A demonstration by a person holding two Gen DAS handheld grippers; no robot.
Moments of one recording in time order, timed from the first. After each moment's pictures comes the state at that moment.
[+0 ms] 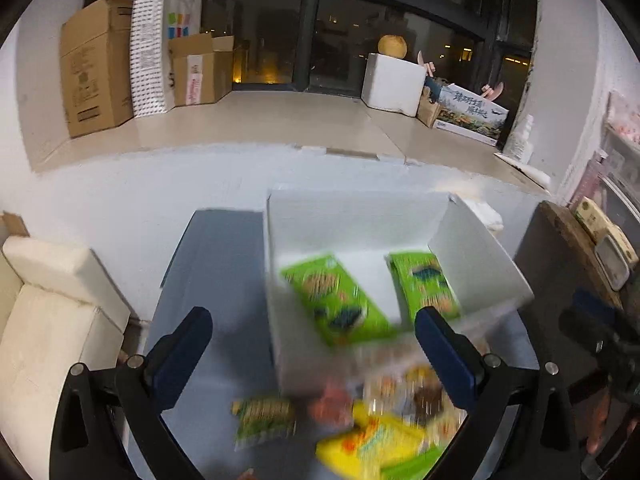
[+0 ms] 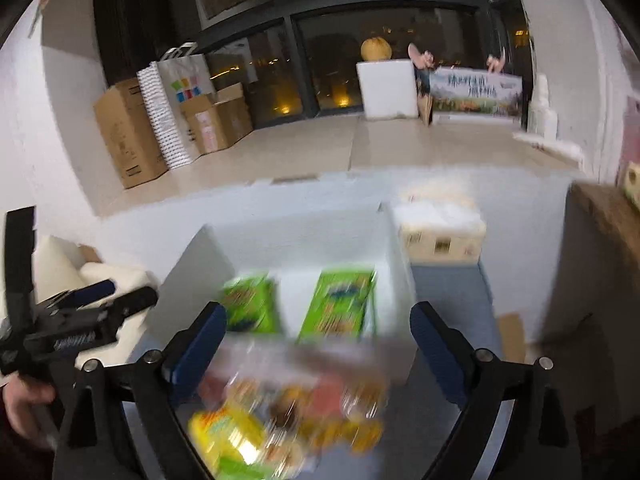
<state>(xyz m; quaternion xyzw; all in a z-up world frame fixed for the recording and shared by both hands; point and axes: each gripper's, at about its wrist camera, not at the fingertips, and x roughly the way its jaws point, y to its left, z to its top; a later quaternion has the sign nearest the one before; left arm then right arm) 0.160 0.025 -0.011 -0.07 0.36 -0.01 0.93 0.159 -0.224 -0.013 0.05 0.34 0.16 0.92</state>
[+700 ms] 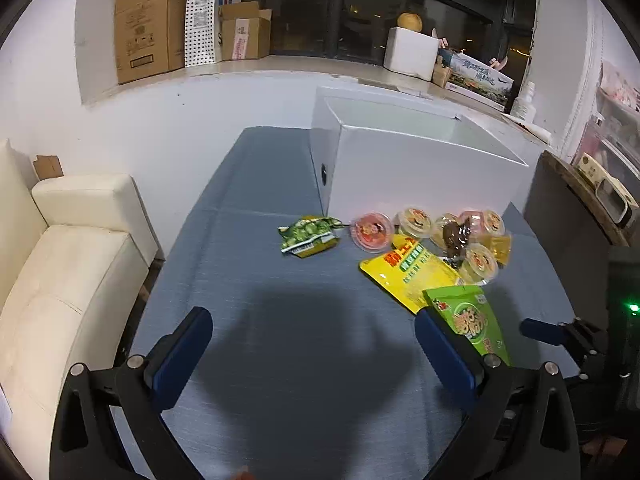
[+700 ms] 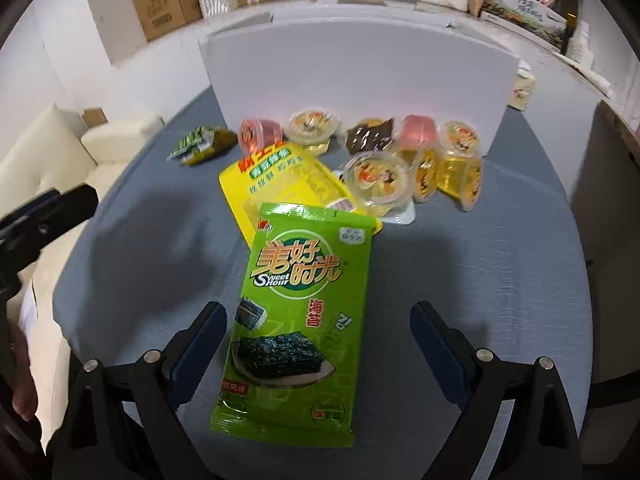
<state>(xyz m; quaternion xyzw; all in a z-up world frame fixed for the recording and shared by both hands) 0.010 0.032 -0.088 -0.07 0.39 0.03 0.92 0.071 -0.146 -0.145 -0.07 0.49 0.18 0.85</state>
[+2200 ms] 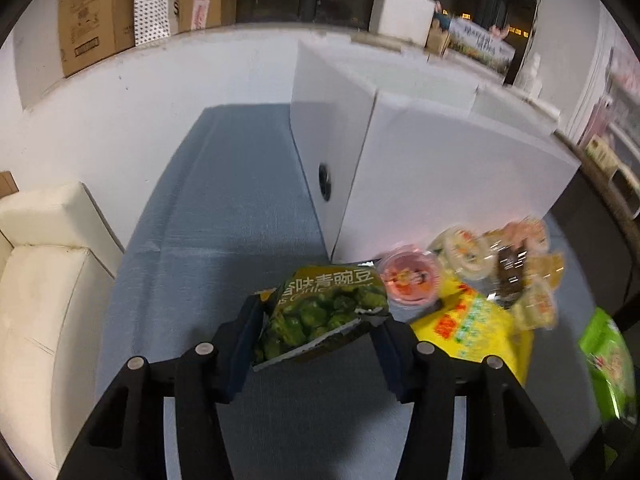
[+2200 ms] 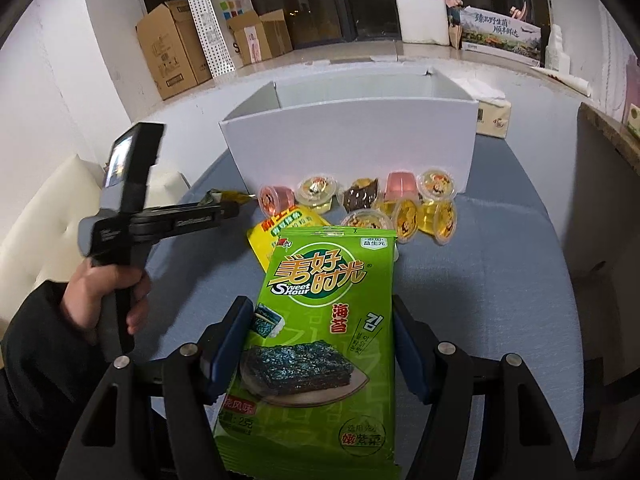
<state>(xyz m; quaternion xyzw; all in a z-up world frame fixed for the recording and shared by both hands) 0.125 0.053 -0.124 -0.06 0.43 -0.03 0.90 0.038 -0.181 -0.087 0.01 0.40 0.20 0.89</state>
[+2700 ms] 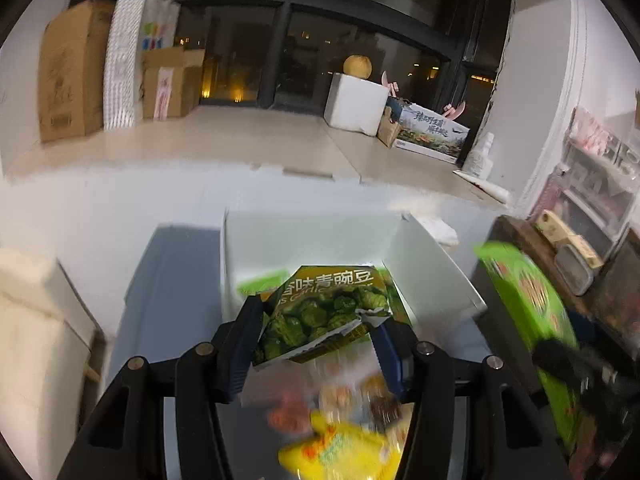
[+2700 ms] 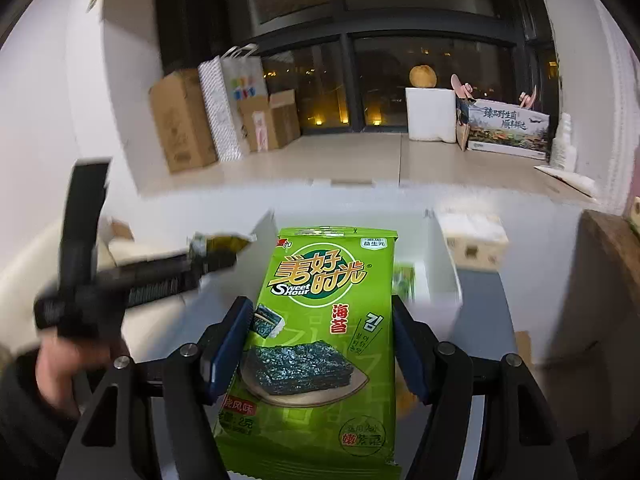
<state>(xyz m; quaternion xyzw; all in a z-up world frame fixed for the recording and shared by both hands) 0.185 0.010 0.007 -0.07 0.33 -0.07 0.94 0.155 -0.192 0.027 0.02 0.29 0.22 0.93</state>
